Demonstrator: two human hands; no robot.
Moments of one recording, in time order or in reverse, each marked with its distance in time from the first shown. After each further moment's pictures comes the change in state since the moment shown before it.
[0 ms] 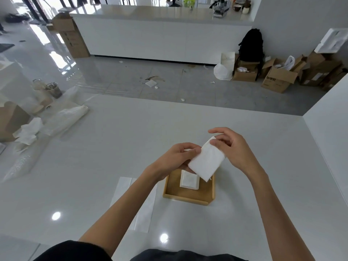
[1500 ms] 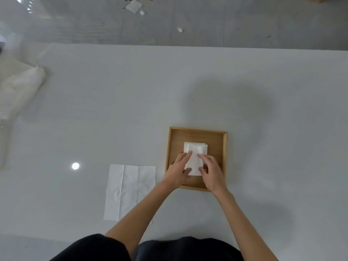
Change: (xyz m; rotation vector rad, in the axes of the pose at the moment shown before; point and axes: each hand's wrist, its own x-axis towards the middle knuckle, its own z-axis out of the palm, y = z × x) left_hand 0.125 -0.230 -0.020 0.657 -0.006 -0.221; right_hand 0.016 0.238 0.152 -0.170 -0.108 0.461
